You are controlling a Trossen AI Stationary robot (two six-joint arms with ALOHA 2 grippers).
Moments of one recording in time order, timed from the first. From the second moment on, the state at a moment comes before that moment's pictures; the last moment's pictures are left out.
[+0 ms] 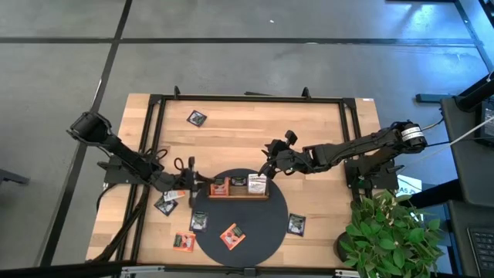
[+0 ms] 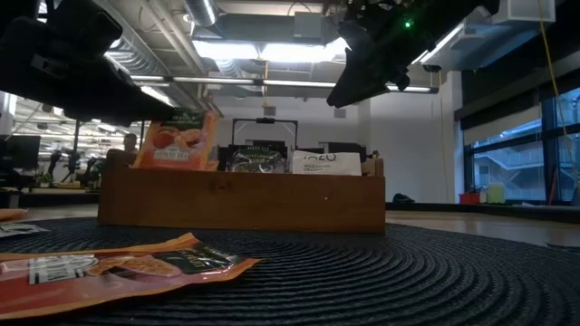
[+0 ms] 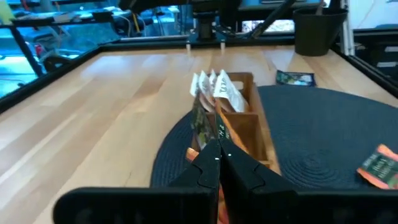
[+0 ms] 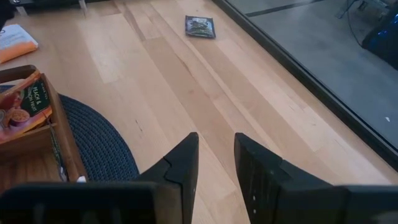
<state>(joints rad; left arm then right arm) -0.54 1.31 0.14 0.90 -0.66 -0.12 0.16 1.51 0.96 -0.16 0.65 0.34</state>
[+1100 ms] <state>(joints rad) -0.54 1.31 0.14 0.80 -0.58 -0.15 0.16 1.51 0.96 -0.16 0.65 0.34</state>
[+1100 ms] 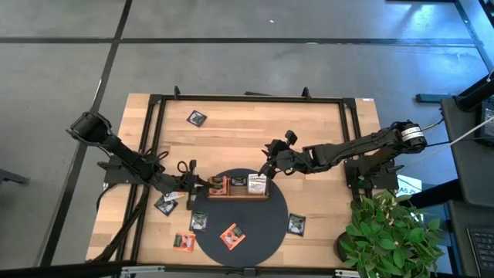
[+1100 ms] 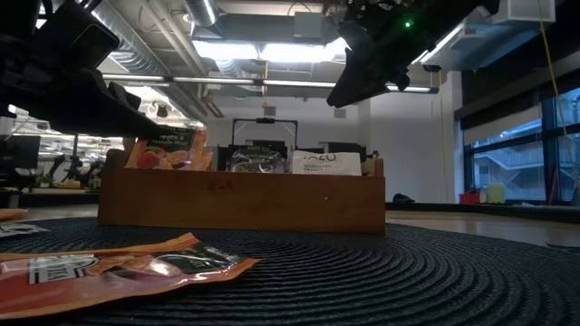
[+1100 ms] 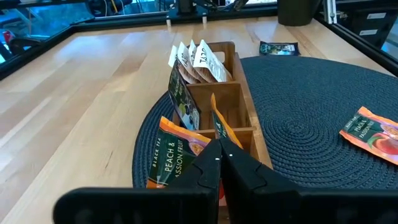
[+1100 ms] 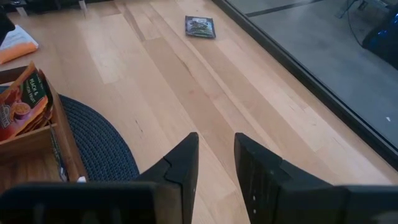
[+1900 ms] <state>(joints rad) -0.54 1.23 0.14 0.82 -0.57 -0.07 0.16 1.51 0.96 -0.16 0.60 0.33</state>
